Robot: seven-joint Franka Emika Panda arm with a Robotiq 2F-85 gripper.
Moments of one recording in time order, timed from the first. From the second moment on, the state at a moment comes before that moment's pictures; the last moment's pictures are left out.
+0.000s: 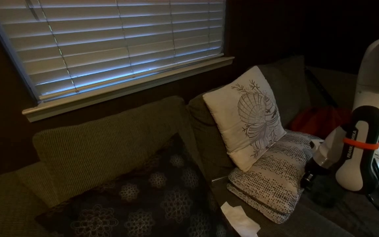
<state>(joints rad) -0.36 1.24 -0.11 -2.08 -0.25 3.60 -0.21</state>
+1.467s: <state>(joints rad) -0.30 1.04 -0.13 -2.24 -0.25 3.41 -0.20</state>
